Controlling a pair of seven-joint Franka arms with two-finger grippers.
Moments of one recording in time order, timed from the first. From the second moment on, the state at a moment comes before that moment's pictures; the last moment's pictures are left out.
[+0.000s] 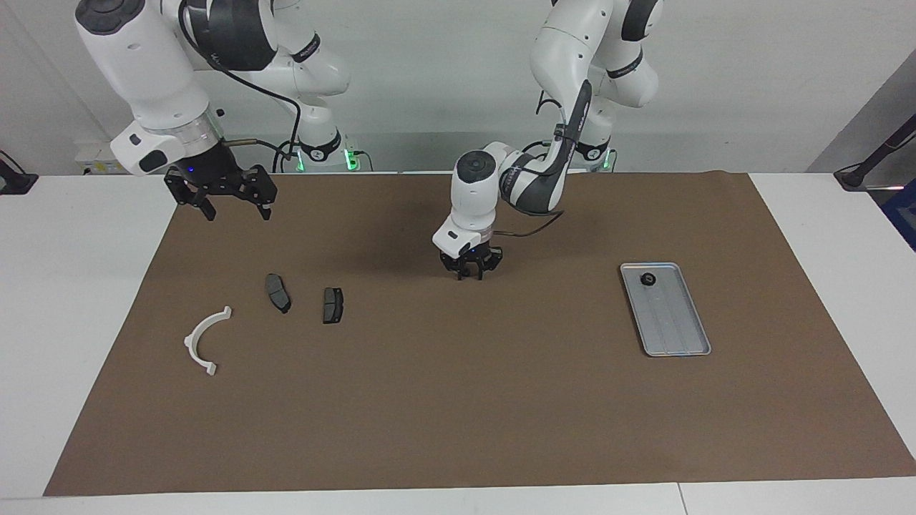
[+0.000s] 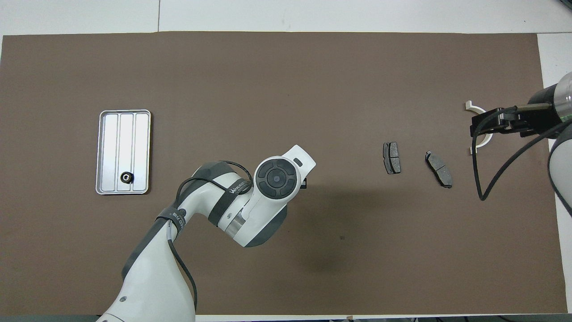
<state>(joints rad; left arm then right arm) -0.75 0.38 -0.01 -1.93 0.02 2.34 -0.68 -0.02 0.01 0.04 -1.64 0.01 1.65 0.05</state>
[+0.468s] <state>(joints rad) -0.75 0.38 -0.01 -1.93 0.02 2.33 -0.68 -0.02 0.01 0.04 -1.64 -0.02 1.65 0.05</state>
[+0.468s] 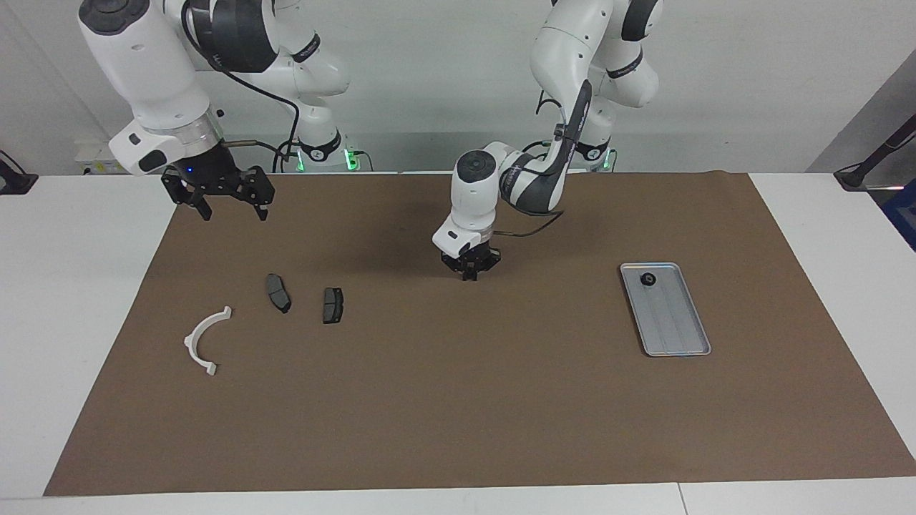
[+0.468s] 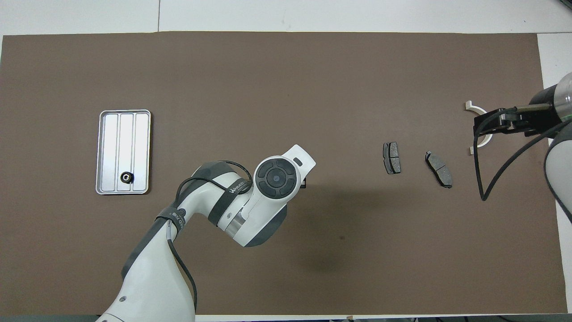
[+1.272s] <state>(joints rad) -0.55 0.29 0.02 -1.70 0.02 1.99 -0.56 -0.02 0.01 0.04 -1.64 -0.02 1.65 0.05</state>
